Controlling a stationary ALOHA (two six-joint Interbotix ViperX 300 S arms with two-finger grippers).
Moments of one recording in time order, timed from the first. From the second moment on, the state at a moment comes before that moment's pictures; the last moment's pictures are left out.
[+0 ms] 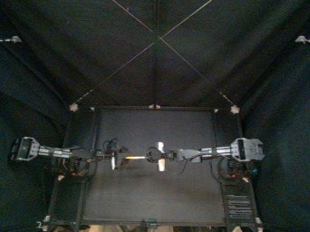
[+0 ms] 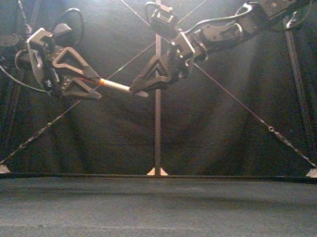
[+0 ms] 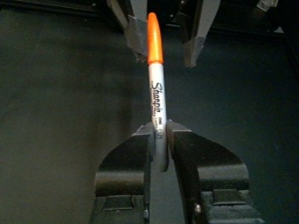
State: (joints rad) left arm 0.05 -0.56 1.17 -0.25 -0.37 0.00; right arm -0.07 0.02 0.47 -0.19 -0.06 0.02
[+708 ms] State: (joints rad) left arm 0.04 -0.58 1.17 -0.25 -0.37 0.00; right arm -0.08 0.01 0.49 -0.19 -0.06 0.02
